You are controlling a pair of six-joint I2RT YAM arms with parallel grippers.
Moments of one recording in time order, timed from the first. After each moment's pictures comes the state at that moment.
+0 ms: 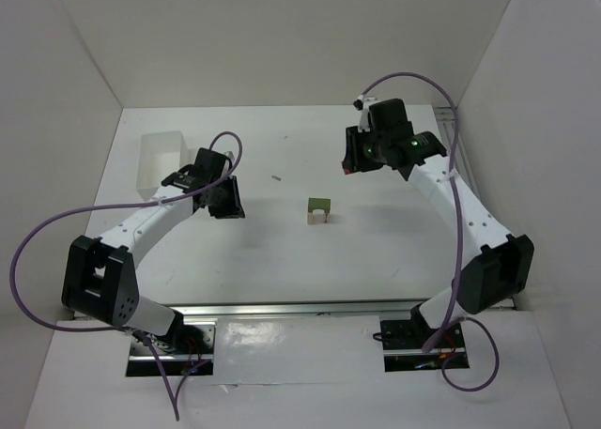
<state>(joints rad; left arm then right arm) -0.31 1.45 1.05 -0.62 0.13 -0.48 0.38 1.51 1.50 -0.75 -0.10 0.17</state>
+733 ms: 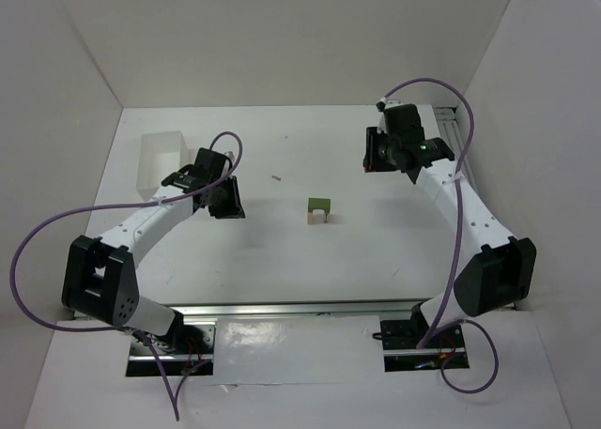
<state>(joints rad) -0.31 1.45 1.05 -0.62 0.13 -0.48 0.29 1.46 1.42 -0.70 0.03 0.20</state>
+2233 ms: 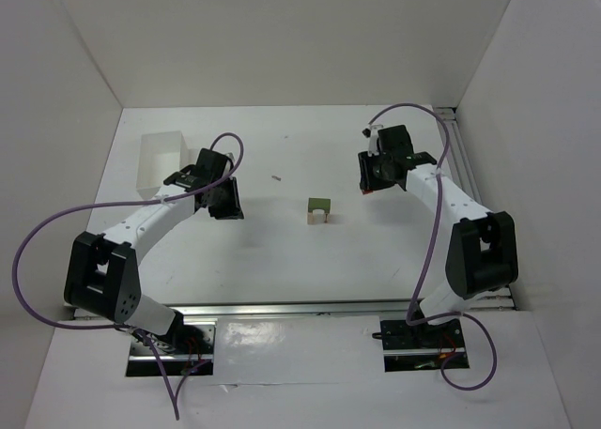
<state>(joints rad) -0.31 1.47 1.05 -0.62 0.10 -0.48 0.23 1.58 1.18 -0.49 -0.09 0.02</state>
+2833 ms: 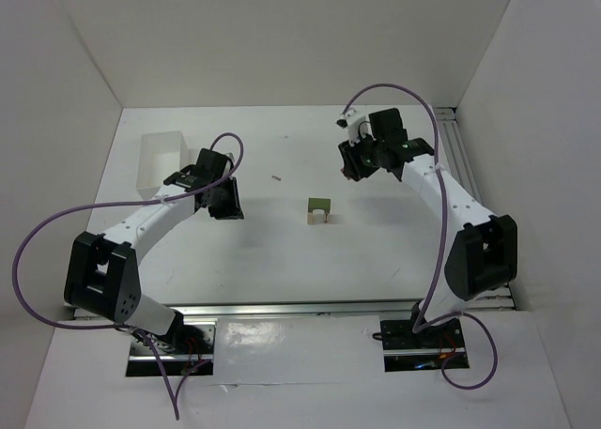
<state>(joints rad) -0.31 1.47 1.05 -0.62 0.10 -0.48 0.29 1.57 1.33 -0.56 -0.25 -0.26</state>
